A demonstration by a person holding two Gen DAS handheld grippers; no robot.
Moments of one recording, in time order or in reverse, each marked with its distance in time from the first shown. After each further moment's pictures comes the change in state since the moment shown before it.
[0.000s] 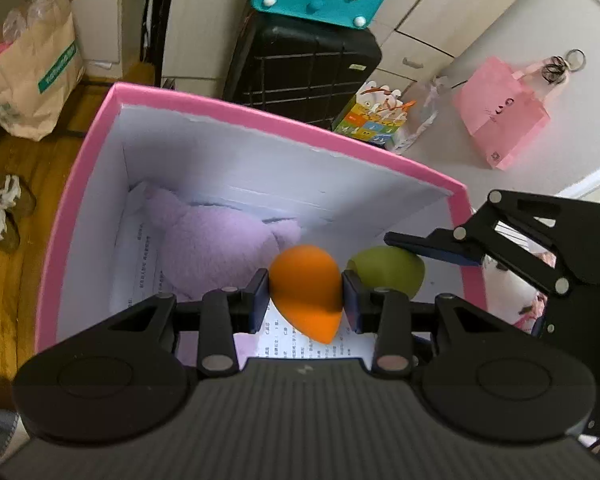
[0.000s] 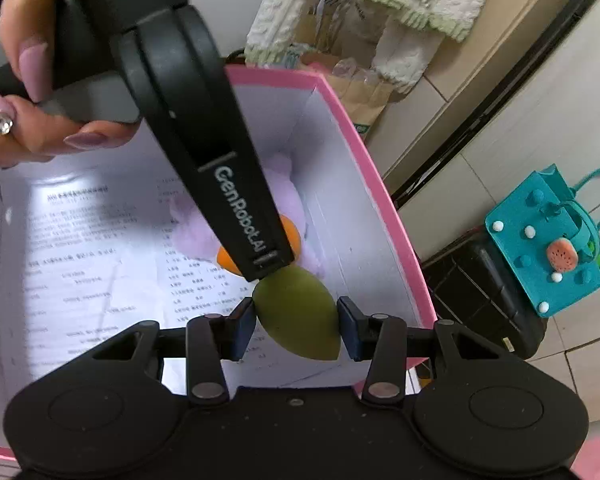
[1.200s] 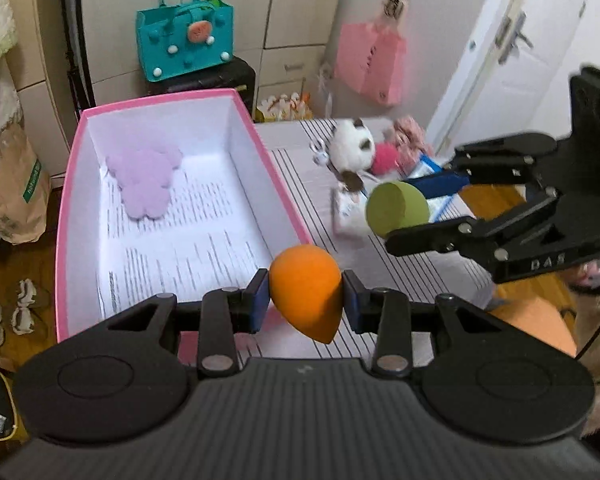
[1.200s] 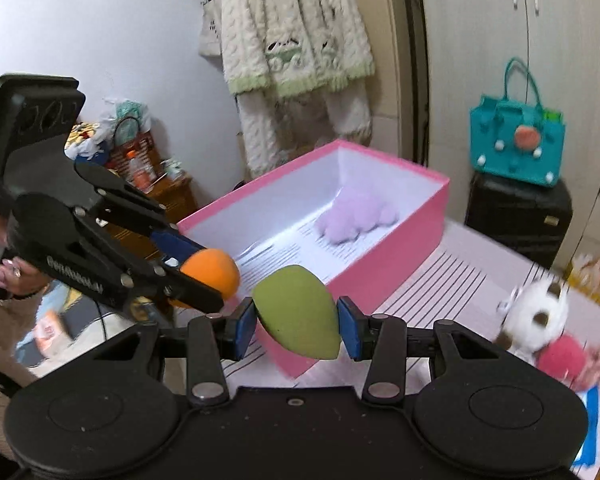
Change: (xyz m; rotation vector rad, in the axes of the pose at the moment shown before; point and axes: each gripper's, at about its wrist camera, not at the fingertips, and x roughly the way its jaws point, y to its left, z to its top) left arm -0.159 -0.088 -0.193 0.454 -0.147 -0.037; right arm -0.188 0.117 -0.144 0.591 -0.370 0.142
